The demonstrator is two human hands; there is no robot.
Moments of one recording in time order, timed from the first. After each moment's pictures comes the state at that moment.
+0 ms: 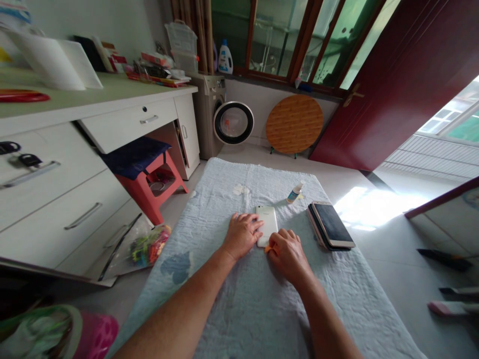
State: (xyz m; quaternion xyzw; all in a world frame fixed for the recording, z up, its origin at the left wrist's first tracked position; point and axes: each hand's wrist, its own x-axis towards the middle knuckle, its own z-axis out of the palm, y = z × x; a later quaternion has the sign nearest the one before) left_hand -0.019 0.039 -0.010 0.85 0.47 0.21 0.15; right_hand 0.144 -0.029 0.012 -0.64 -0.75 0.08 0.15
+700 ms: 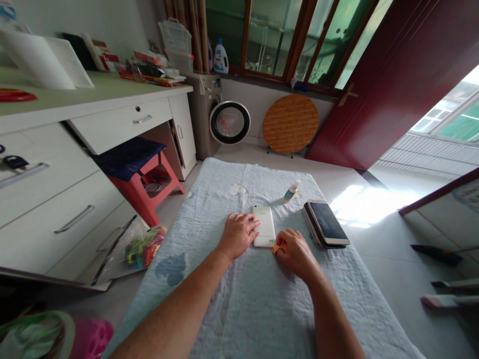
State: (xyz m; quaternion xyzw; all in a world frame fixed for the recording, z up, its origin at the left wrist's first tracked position) left_hand -0.020 0.038 -0.009 0.85 0.46 0.21 0.14; right_hand 0.177 -0.027 0.019 -0.65 -0.72 0.14 0.18
